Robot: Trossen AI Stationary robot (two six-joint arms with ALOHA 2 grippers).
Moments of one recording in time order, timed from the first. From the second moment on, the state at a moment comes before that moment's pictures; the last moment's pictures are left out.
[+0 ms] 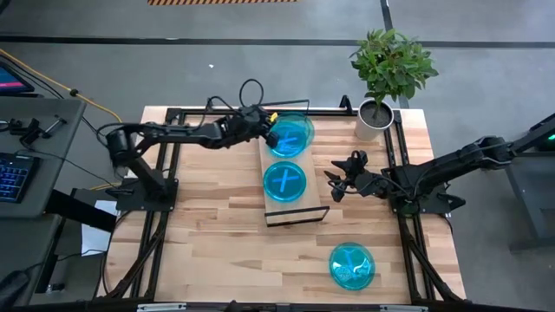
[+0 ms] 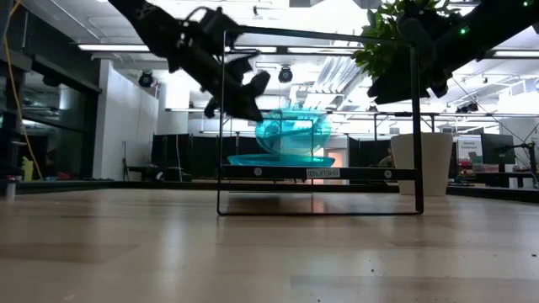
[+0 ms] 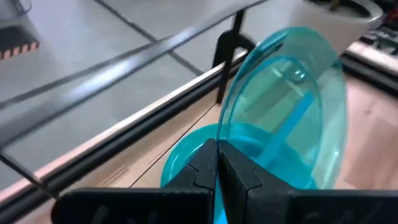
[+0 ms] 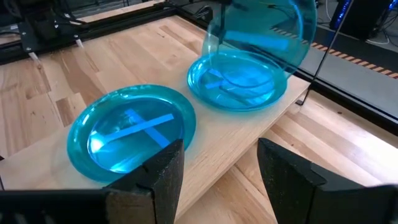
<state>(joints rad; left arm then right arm) 0.40 1.64 0.99 0.16 -0.28 -0.26 0.23 1.02 0.51 -0.07 0.74 0.47</state>
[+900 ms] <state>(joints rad) 0.42 1.68 0.99 0.09 -0.28 -0.24 0.23 1.02 0.51 -0.11 0.75 0.52</state>
